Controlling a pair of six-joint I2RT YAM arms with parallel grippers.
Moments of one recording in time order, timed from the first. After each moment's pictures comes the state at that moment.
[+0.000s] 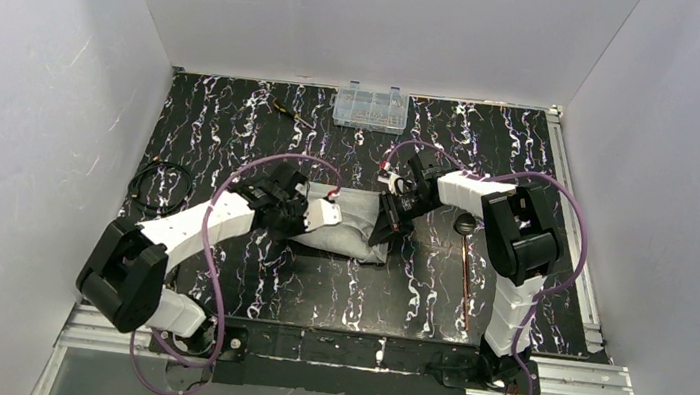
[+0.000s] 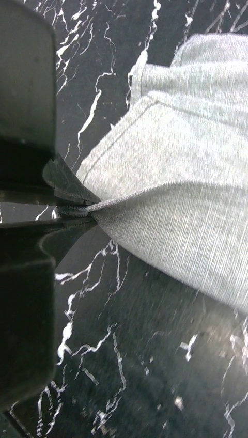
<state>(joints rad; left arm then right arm) -0.58 1.37 0.83 -0.60 0.12 0.74 0.47 1.98 1.22 -0.56 -0.90 0.12</state>
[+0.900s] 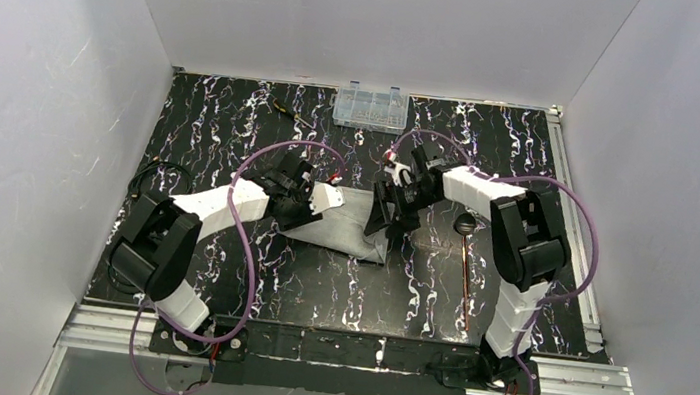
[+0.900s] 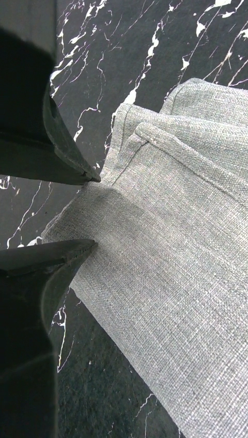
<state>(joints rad) -0.52 1.58 0.89 -0.40 0.03 0.72 0.46 1.94 1.24 -0.58 -0.78 0.15</state>
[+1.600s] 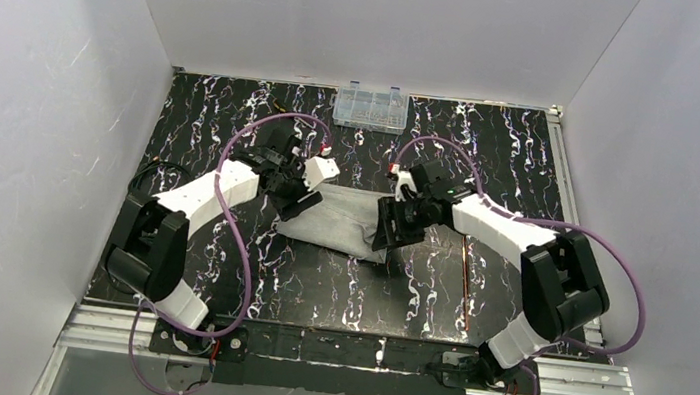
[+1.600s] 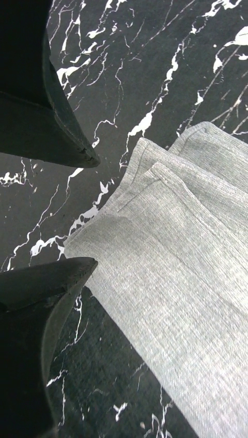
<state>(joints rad) -0.43 1.56 1.04 -0.56 0.14 0.61 0.56 1.59 1.01 -0.53 -0.48 0.24</state>
